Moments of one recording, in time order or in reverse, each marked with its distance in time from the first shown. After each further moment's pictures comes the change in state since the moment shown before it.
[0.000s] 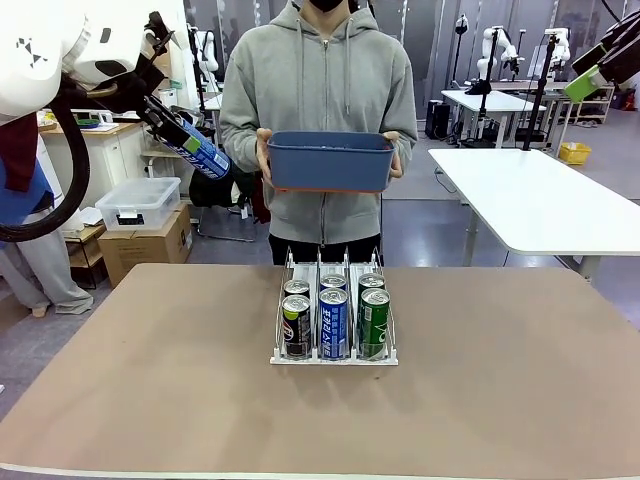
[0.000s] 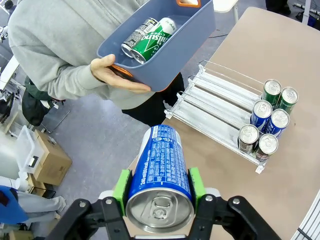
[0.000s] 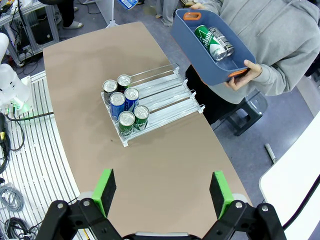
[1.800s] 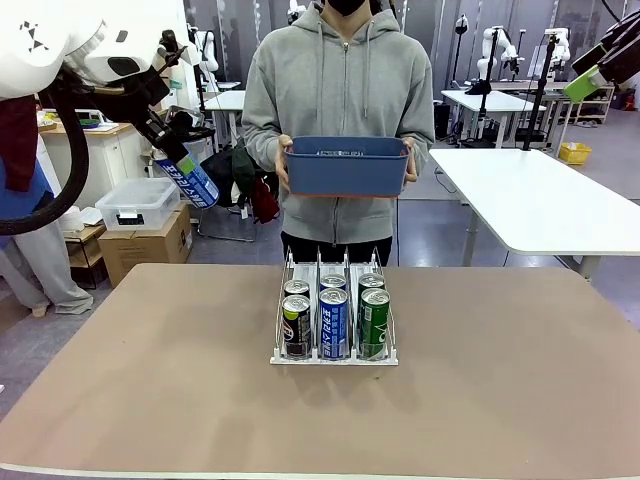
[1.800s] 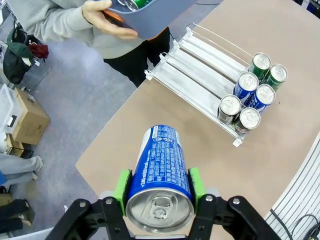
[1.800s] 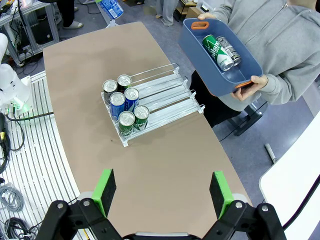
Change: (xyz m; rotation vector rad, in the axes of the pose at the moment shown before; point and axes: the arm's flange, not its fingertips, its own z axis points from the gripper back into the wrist) left arm 0.002 -0.017 -0.001 -0.082 0.216 0.112; right arm 0.000 0.000 0.000 0.000 0.000 0.000
